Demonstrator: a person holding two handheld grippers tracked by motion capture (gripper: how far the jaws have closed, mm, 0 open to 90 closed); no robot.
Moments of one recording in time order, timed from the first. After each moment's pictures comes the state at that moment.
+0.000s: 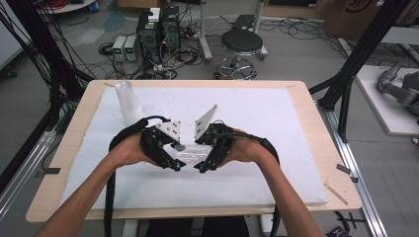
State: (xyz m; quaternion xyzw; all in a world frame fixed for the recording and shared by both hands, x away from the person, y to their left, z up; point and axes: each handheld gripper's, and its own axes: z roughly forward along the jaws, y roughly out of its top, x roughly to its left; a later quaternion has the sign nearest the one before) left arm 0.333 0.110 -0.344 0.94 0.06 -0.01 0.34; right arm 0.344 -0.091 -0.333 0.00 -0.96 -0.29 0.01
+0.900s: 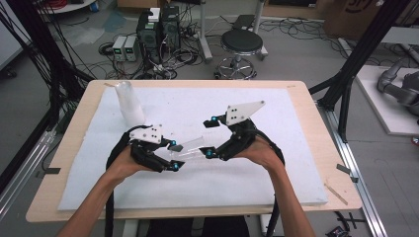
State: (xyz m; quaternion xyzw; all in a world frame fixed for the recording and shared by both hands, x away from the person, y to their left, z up) left arm 0.326 0.145 -0.392 0.85 0.11 0.00 0.52; right arm 0.342 -0.145 -0.320 -0.05 -0.84 -0.53 -0.03
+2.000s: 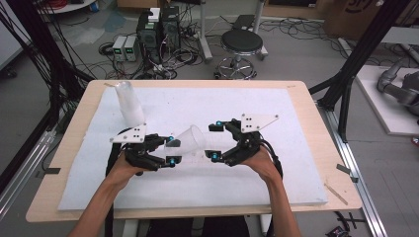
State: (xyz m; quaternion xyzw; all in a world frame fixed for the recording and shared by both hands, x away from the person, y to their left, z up) left arm 0.322 0.161 -0.406 0.74 0.11 0.00 0.66; right arm 0.336 -0.166 -0.355 -0.07 -0.77 -0.63 -0.01
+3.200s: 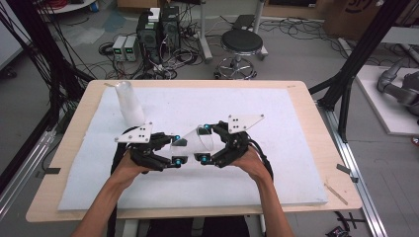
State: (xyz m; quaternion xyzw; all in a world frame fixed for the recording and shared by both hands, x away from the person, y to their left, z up) left arm 0.320 0.146 -0.395 0.74 0.08 0.00 0.67; right arm 0.341 -0.138 -0.365 -0.05 -0.77 -0.63 0.03
